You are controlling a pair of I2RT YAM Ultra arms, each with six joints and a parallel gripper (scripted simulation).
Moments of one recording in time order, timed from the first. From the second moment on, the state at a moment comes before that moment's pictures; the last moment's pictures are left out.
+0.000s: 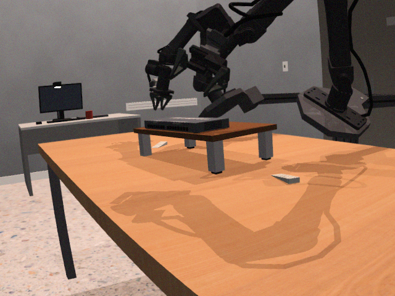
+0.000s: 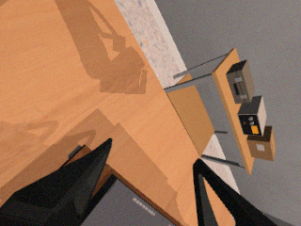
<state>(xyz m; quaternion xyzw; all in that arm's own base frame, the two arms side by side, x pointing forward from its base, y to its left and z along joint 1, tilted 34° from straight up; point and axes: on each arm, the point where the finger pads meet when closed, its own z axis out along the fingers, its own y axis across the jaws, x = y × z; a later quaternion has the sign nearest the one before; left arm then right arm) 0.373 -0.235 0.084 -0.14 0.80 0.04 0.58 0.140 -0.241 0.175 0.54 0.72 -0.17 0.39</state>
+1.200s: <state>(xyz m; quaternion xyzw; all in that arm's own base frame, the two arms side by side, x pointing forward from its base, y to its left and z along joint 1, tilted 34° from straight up) 0.442 -0.113 0.240 -0.11 0.80 -0.02 0.59 0.230 -0.170 0.090 0.14 0.94 -0.22 0.22</state>
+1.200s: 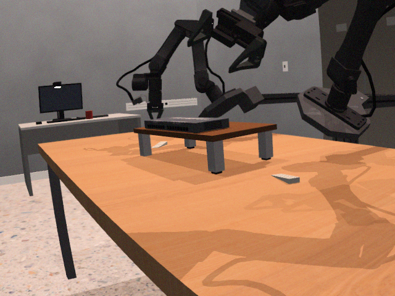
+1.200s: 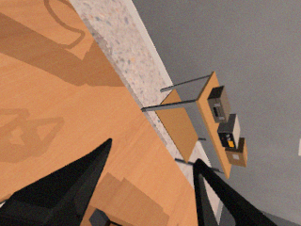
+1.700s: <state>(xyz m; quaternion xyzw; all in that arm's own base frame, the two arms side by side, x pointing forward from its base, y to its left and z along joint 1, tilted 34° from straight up) 0.411 -0.023 0.355 -0.04 0.75 -0.01 0.66 0.259 -0.096 0.039 -0.21 0.93 -0.28 0.09</state>
